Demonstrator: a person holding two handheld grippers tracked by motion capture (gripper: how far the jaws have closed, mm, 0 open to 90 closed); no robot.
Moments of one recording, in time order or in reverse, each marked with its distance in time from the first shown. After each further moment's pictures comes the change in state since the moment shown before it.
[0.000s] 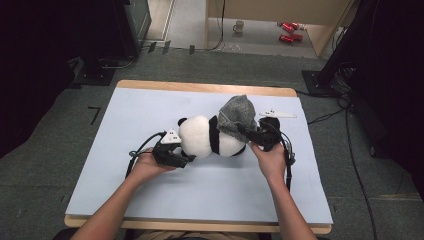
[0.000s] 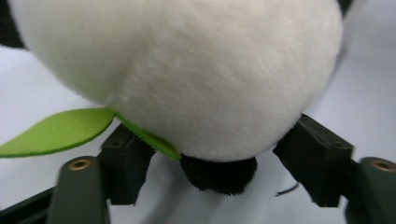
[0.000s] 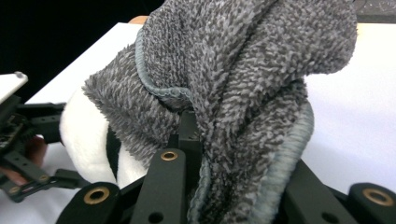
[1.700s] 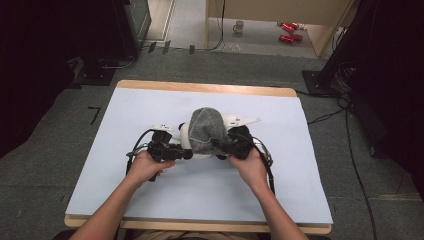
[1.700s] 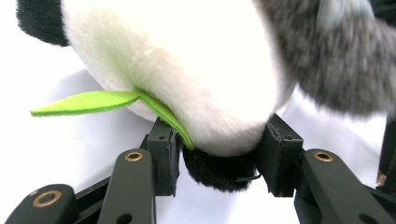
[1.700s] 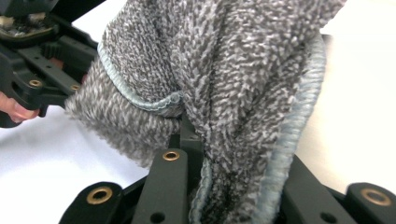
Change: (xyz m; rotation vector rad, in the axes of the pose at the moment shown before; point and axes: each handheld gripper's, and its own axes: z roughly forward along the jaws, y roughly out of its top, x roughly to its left) left arm 0.004 0.019 -0.026 0.037 -0.153 -0.311; right arm 0.051 -0.013 0.034 0.173 0.129 -0.177
